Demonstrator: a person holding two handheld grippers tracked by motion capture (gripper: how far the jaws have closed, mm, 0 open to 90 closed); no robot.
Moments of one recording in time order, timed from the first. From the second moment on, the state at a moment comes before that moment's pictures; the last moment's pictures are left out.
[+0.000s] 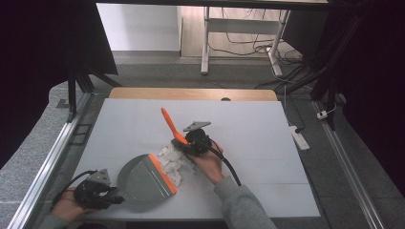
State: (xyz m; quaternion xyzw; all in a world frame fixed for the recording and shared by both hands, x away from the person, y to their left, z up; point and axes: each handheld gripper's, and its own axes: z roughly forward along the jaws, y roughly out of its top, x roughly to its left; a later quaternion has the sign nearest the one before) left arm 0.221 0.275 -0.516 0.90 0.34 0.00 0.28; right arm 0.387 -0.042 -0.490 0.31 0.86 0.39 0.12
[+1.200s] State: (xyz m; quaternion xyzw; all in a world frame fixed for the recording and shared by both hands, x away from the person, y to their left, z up) left arm 0.221 0.275 -0.517 0.90 0.34 0.00 0.28; right arm 0.371 -0.039 -0.461 0.29 0.84 0.45 0.10
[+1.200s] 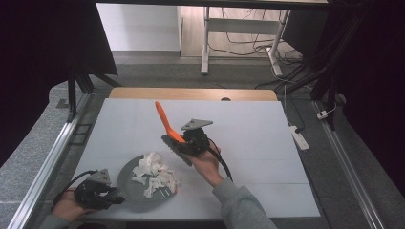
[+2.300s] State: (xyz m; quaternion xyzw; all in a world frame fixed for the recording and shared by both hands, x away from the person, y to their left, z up) left arm 0.222 0.272 -0.516 0.90 0.34 0.00 0.28; right arm 0.358 0.002 -0.495 0.27 0.87 0.42 0.06
